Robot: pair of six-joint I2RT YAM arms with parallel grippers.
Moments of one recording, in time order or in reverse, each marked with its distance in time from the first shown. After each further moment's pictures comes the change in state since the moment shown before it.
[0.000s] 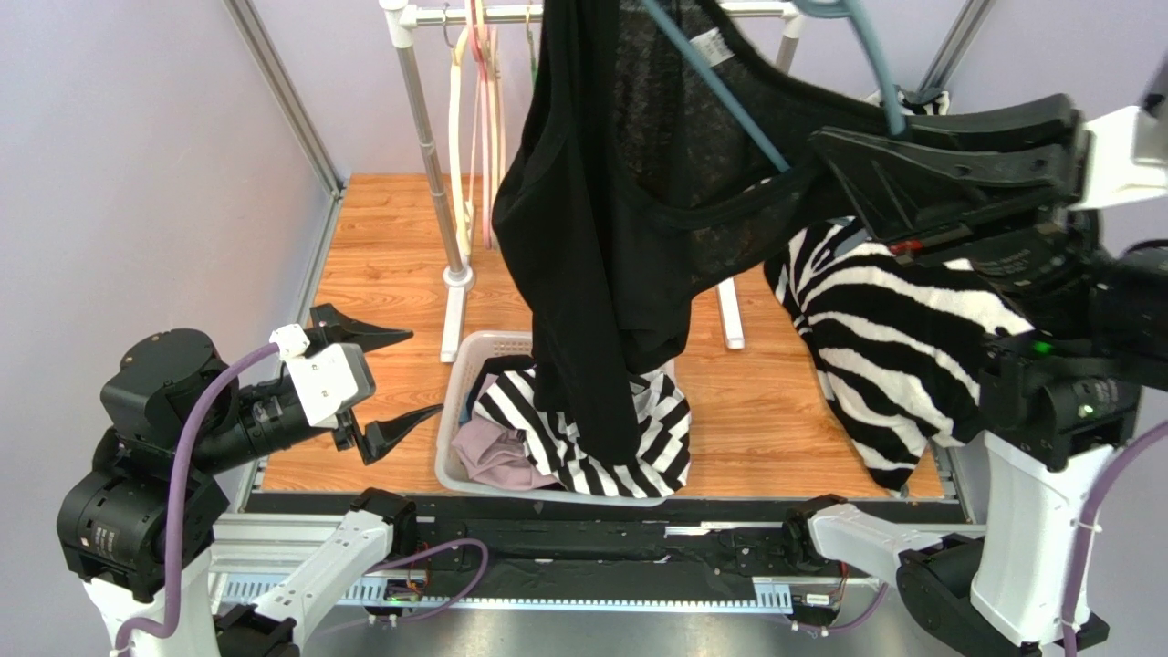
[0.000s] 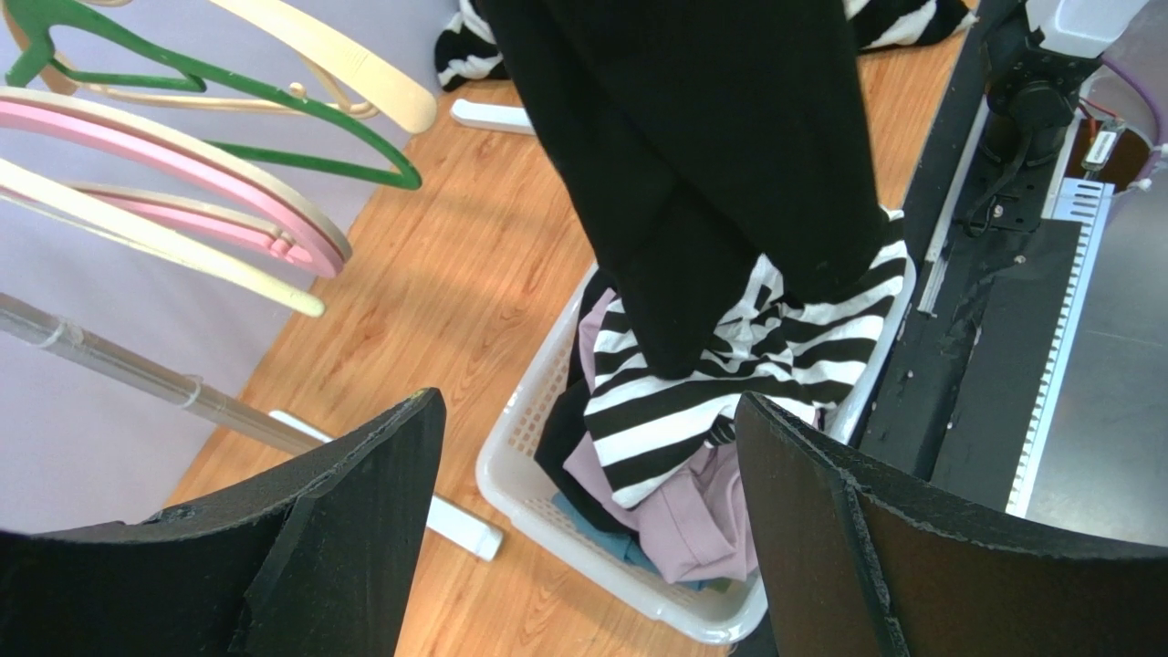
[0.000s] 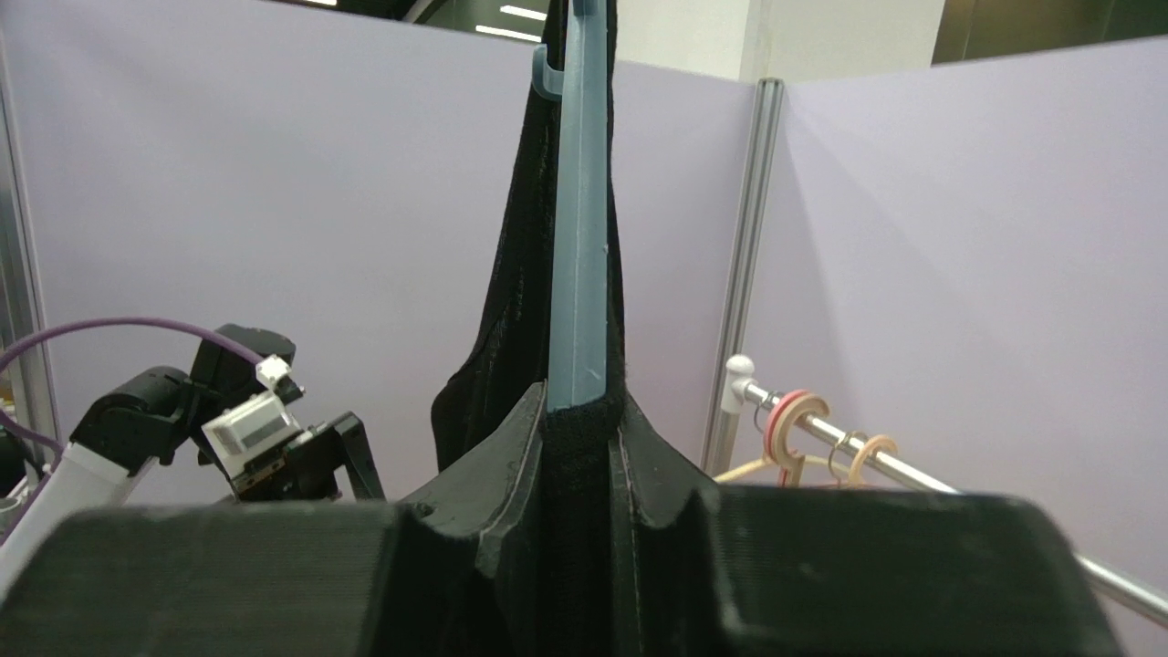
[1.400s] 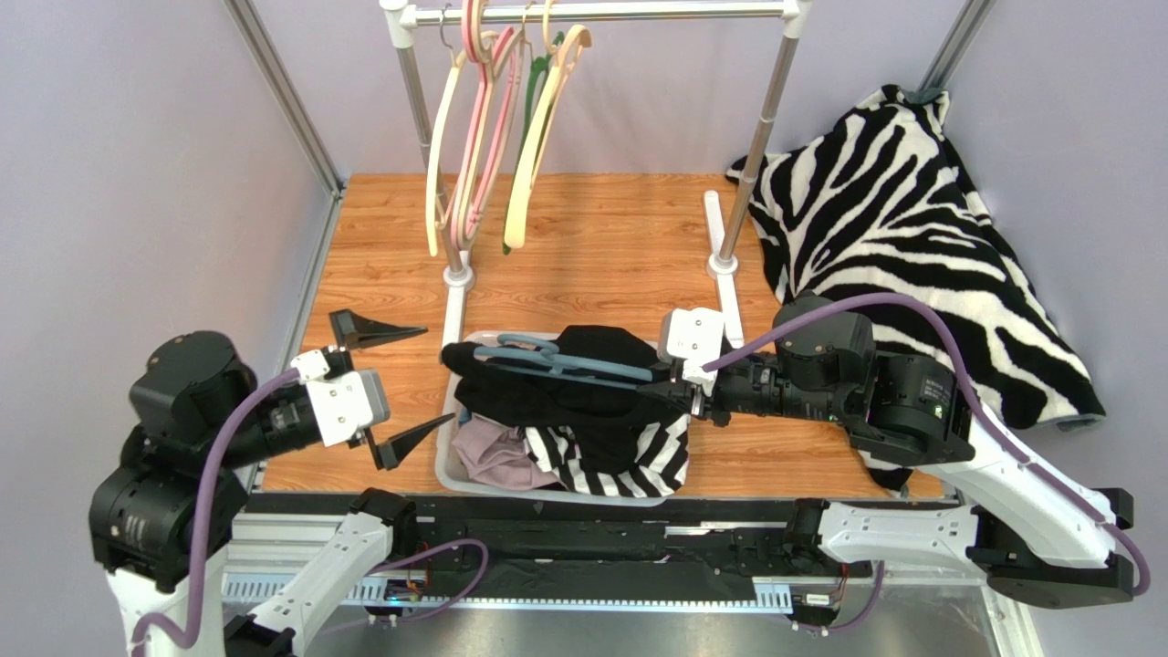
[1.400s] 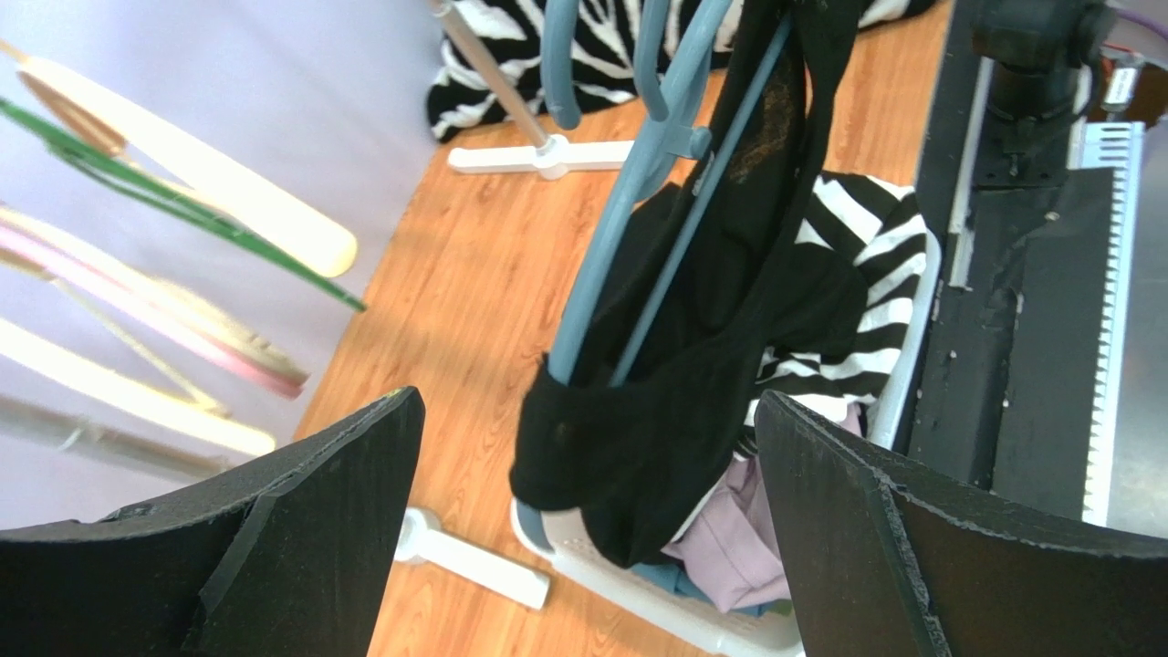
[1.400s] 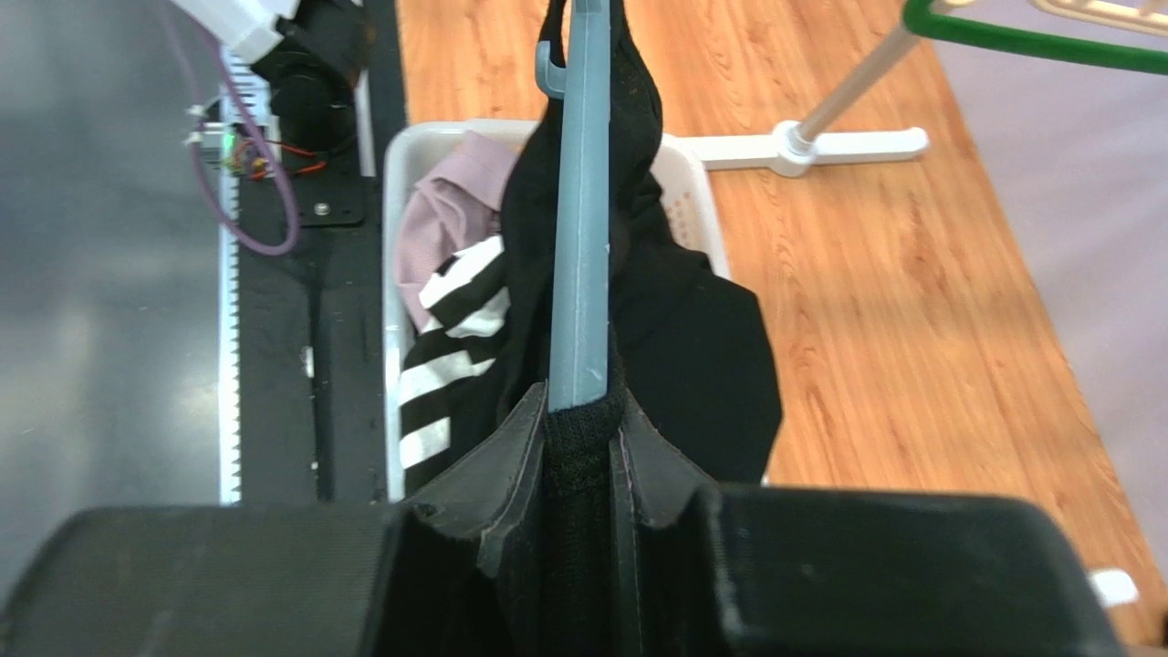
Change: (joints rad) left arm 0.004 -0.058 -0.125 0.087 0.072 0.128; right arm 0.835 -0.164 -0.614 -0.755 0.555 -0.824
